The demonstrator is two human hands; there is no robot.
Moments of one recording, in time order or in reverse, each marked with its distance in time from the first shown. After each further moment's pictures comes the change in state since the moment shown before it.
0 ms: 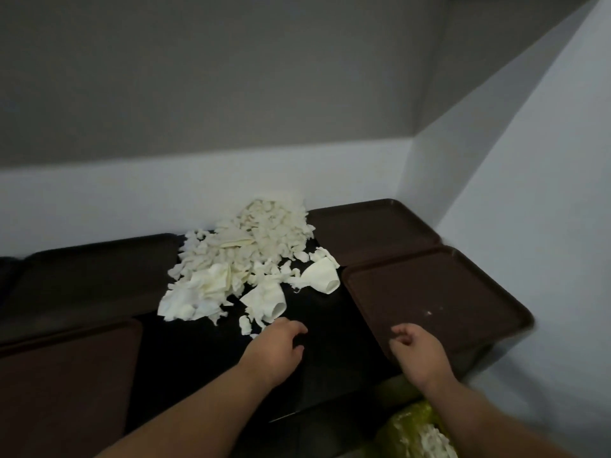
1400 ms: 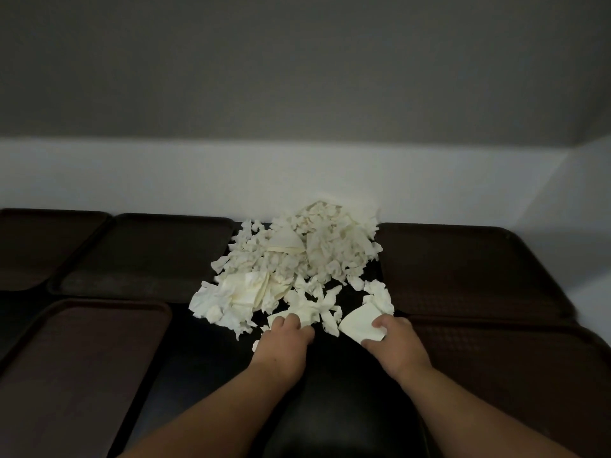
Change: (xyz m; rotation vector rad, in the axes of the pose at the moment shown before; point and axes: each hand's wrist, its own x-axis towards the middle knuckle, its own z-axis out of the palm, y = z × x) left_hand 0.093 -0.031 -0.006 0.346 0.057 -0.308; right_hand 0.165 -0.095 0.101 -0.277 -0.364 -0.293
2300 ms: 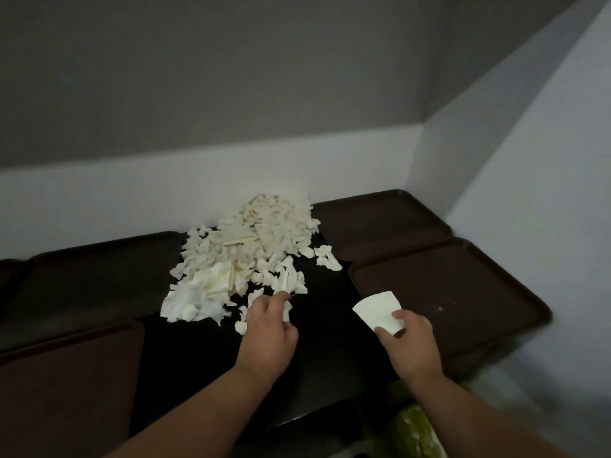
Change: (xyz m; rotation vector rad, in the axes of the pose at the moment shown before) left_hand -0.089 -0.009 -0.008 -0.551 0.323 0.205; right_hand -0.183 0.034 0.015 0.213 0.525 0.235
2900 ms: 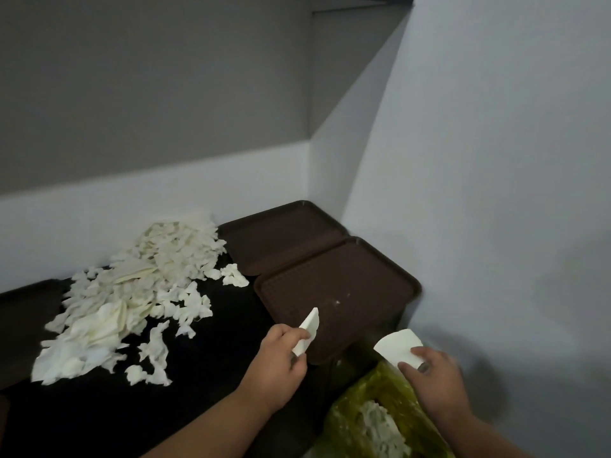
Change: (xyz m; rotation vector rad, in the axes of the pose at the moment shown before) left_hand -0.043 0.136 0.094 -0.200 -0.412 0.284; right_hand -0.049 0.150 -0.166 -0.058 0.242 0.241
